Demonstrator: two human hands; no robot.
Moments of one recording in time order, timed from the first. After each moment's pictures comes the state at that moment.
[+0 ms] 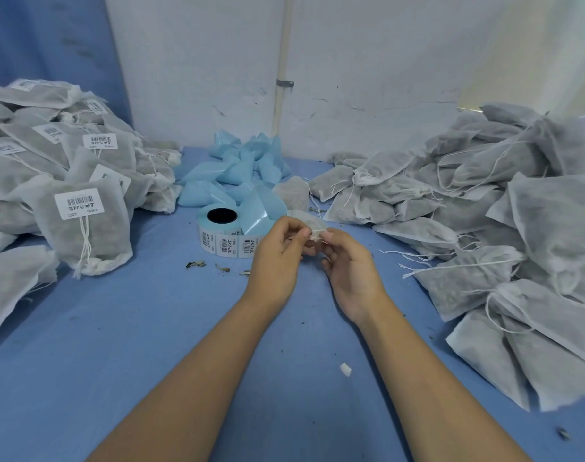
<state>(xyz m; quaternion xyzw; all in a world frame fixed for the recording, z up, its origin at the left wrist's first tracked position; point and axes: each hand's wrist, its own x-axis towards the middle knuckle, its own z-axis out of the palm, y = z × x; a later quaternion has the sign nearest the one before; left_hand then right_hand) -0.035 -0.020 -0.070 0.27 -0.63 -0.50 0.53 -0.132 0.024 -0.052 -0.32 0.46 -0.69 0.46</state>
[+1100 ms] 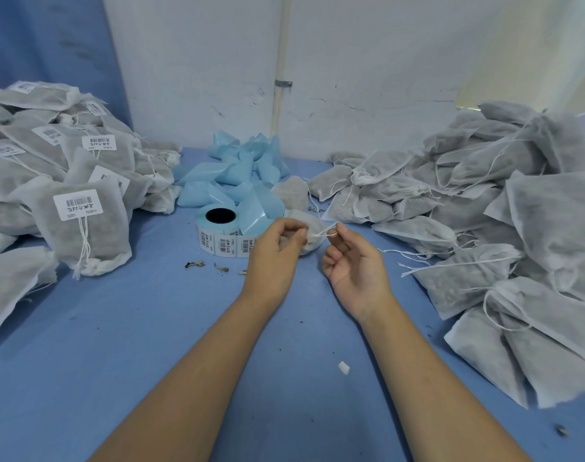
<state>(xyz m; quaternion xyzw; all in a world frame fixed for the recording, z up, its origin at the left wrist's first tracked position) -0.033 -0.020 -0.067 0.33 -0.64 -0.45 0.53 -0.144 0.022 -0.057 -0.19 0.34 -0.75 0.54</state>
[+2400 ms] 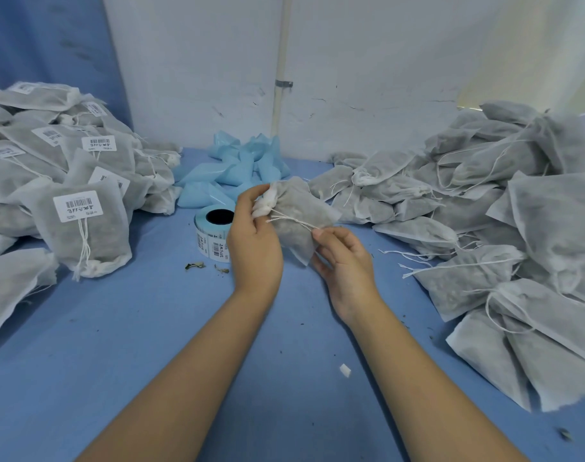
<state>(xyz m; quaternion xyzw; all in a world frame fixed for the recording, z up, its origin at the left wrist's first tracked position) -0.027 -0.022 -0.046 0.35 -0.50 -0.42 0.67 -0.126 0.020 -0.059 -0.29 0.45 -0.73 0.43</state>
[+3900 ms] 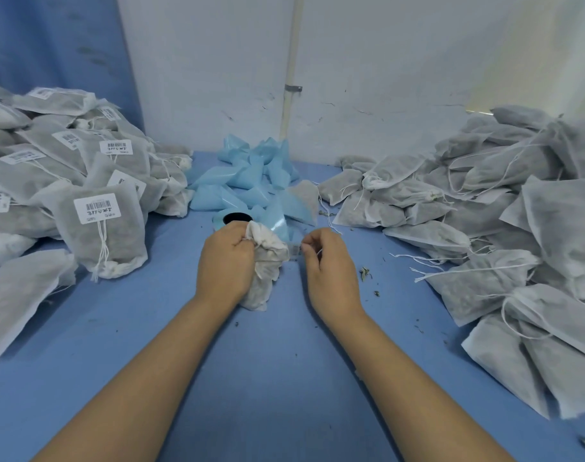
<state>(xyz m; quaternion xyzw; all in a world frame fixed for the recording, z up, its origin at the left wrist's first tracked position) 0.028 -0.046 -0.068 0.41 -0.66 -0.34 0.53 -0.104 0.009 -0.076 -0.56 0.68 -0.46 0.05</state>
